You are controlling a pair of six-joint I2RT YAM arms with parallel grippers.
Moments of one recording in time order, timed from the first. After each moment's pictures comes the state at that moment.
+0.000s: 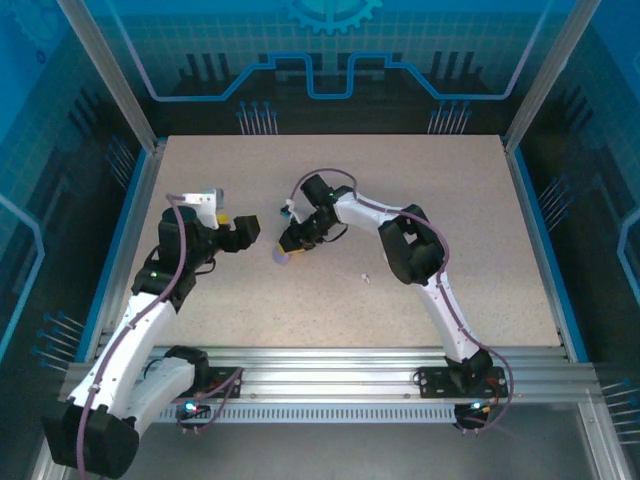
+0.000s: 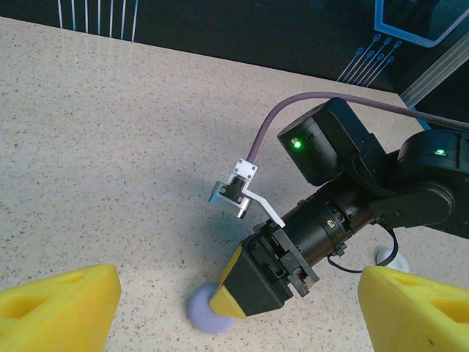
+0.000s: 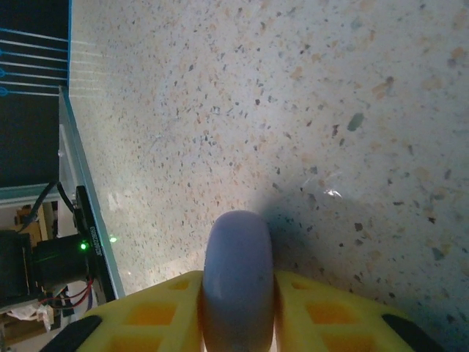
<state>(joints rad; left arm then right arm) -0.15 0.87 0.73 -0.28 0.23 -0.33 0.63 2.45 1.93 -0.70 -0.87 0.21</state>
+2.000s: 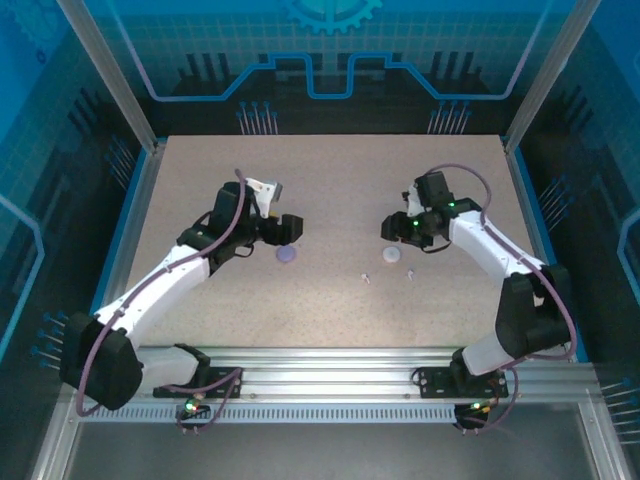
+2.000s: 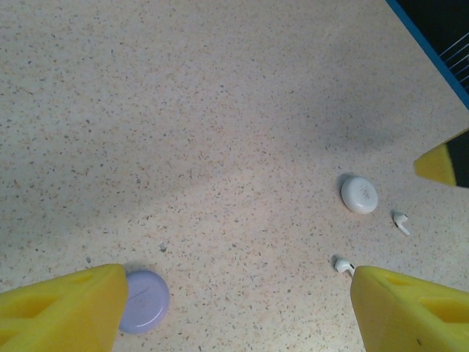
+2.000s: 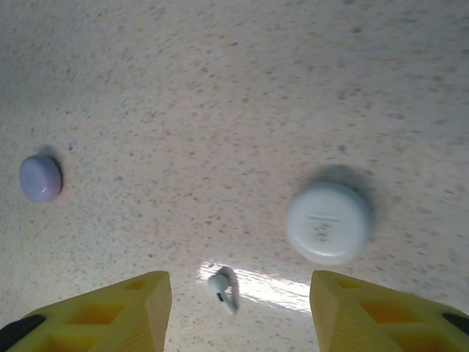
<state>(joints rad) -0.39 1.26 0.94 -0.32 0.23 -0.27 0.23 1.50 1.08 -0.69 -0.30 0.39</state>
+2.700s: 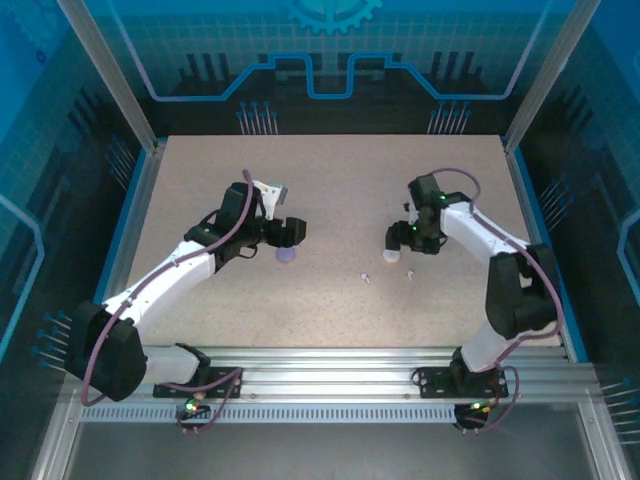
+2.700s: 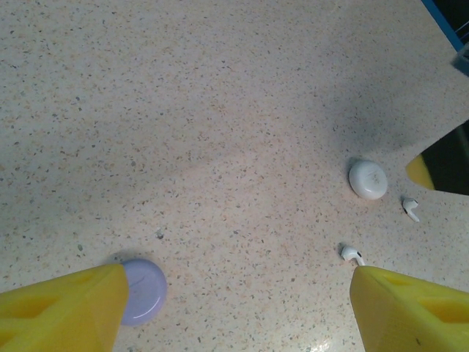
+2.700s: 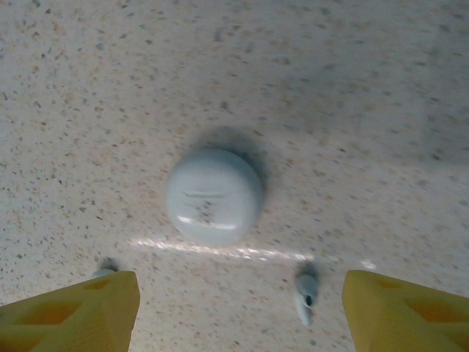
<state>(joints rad) -0.41 1.30 0.95 -0.34 0.23 -0.27 0.26 1.67 1.17 -0.85 -0.12 0.33</state>
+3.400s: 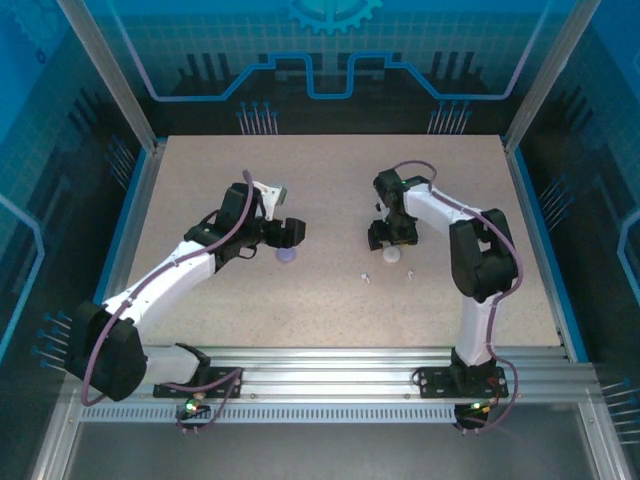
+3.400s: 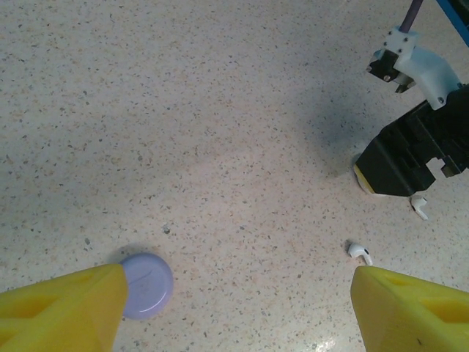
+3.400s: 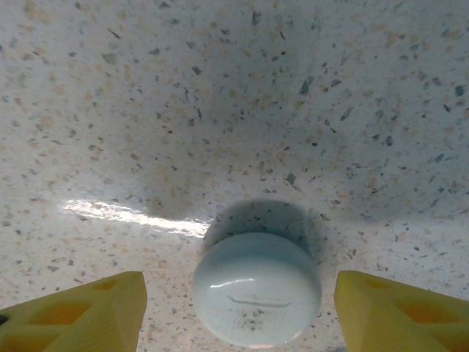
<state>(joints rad) -0.41 1.30 0.95 -0.35 0.21 -0.26 0.36 1.97 1.44 -0.98 -0.01 0.23</state>
